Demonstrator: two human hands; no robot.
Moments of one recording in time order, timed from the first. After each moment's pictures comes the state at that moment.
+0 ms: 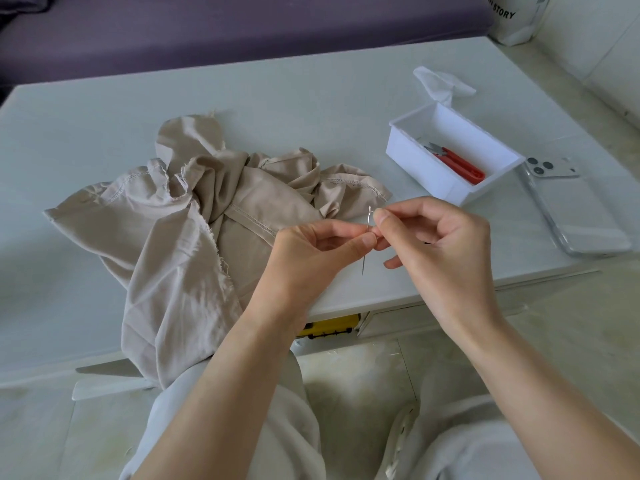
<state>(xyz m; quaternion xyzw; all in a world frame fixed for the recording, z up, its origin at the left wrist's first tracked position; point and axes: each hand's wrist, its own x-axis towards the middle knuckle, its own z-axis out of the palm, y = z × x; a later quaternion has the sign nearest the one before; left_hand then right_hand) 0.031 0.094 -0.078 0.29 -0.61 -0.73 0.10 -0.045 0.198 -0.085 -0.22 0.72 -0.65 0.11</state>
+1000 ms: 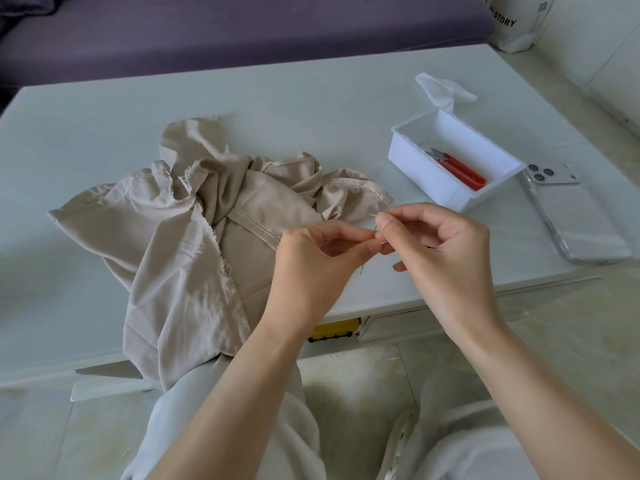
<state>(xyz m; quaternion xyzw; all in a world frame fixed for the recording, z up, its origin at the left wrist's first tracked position) 0.027 0.096 -0.089 0.25 -0.68 -0.66 0.18 -0.048 0.197 -0.087 -0.22 0.73 -0.64 0.10</state>
